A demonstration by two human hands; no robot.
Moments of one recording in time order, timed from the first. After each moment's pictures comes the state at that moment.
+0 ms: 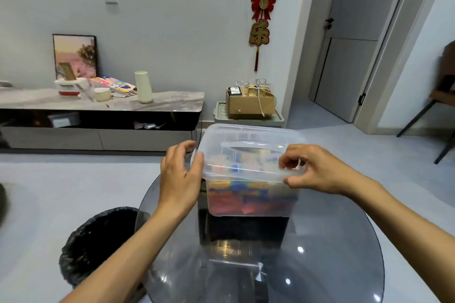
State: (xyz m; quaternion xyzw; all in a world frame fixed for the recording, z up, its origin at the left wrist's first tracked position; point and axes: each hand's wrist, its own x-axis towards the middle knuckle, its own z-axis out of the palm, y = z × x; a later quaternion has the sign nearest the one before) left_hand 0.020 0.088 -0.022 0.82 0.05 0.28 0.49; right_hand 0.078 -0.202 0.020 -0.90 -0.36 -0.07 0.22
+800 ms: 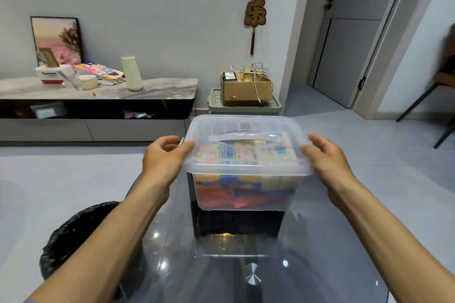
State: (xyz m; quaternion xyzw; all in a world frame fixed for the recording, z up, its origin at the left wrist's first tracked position) left_hand 0.071 0.100 -0.034 0.72 0.21 0.16 0.64; right_hand 0.101 -0.208 -0.040 -0.81 0.05 -0.12 0.58
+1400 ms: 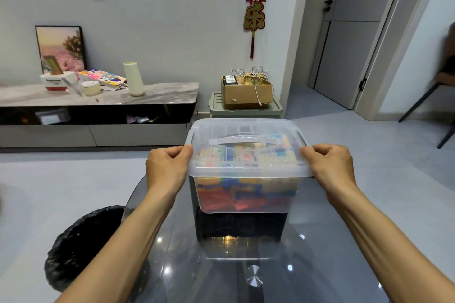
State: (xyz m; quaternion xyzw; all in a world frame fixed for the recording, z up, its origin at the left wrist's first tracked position) left_hand 0.065 0.087 -0.038 0.77 0.15 0.24 0.58; right_hand 0.099 -0.203 -0.040 -0.83 0.10 -0.19 0.52
